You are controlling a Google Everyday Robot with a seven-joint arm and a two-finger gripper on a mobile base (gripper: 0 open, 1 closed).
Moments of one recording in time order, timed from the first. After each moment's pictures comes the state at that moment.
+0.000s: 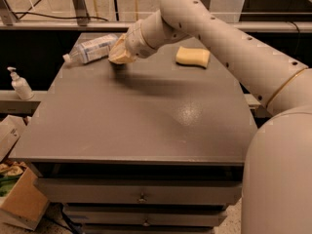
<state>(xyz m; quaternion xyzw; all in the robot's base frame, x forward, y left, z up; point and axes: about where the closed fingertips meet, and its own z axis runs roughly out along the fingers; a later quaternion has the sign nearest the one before) 0.712 0.113 0.876 -0.71 0.54 0.13 0.44</state>
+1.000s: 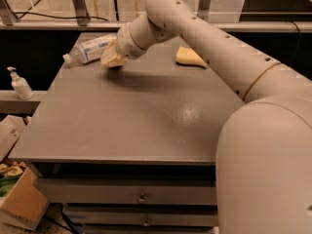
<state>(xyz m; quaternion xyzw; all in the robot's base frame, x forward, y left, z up) 0.721 0.142 0.856 -0.73 0.53 0.15 0.41</state>
